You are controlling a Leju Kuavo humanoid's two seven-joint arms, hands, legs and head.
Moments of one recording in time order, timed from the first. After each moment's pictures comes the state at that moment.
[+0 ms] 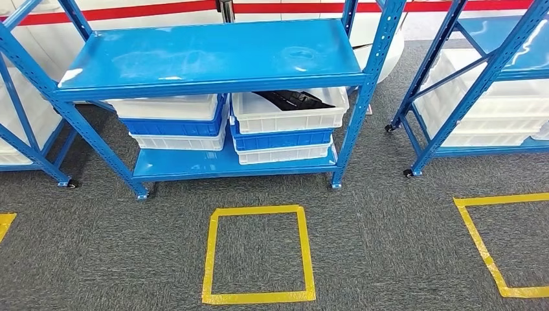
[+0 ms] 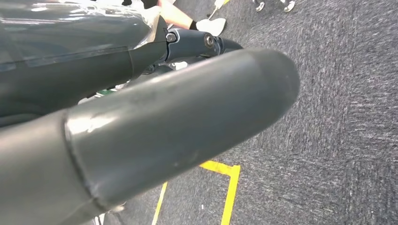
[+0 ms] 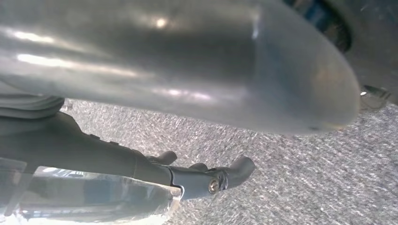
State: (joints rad) left arm -0.15 -0.14 1.11 -0.21 -1.27 0.25 0.31; right arm -0.04 0.11 0.10 -0.17 0.56 -0.20 0.03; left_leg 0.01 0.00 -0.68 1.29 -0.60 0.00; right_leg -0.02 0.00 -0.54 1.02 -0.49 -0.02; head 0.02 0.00
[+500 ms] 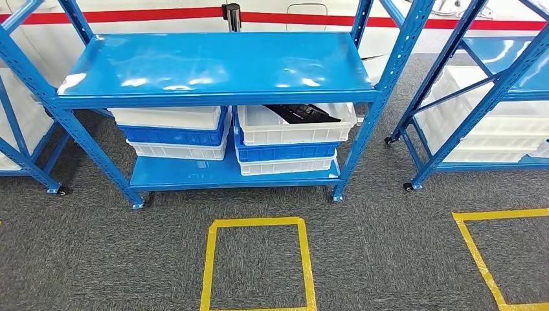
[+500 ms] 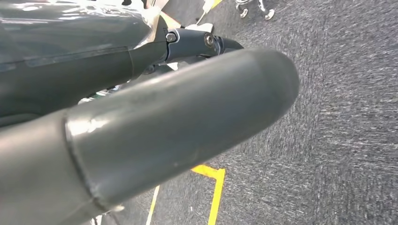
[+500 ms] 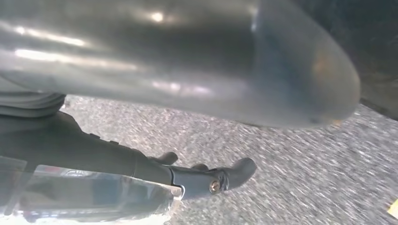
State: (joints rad) left arm -0.15 -0.14 1.11 -0.21 -1.27 0.25 0.31; right arm -0.05 0.10 0.10 -0.17 0.56 -0.18 0.03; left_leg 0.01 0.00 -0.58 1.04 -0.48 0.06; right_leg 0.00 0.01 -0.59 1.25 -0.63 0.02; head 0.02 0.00
